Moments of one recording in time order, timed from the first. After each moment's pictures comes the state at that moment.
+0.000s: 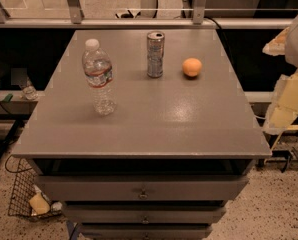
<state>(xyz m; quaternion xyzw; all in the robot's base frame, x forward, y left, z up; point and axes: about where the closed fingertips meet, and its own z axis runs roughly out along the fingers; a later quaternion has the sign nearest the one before) 0.438 -0.216 0.977 -0.60 0.78 -0.04 0.16</state>
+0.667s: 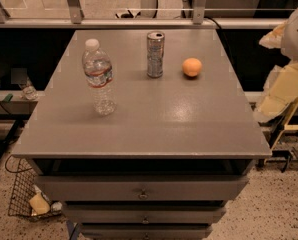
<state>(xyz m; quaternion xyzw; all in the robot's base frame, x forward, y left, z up) 0.460 -0.212 0.980 -0.59 0.78 -0.02 0.21</state>
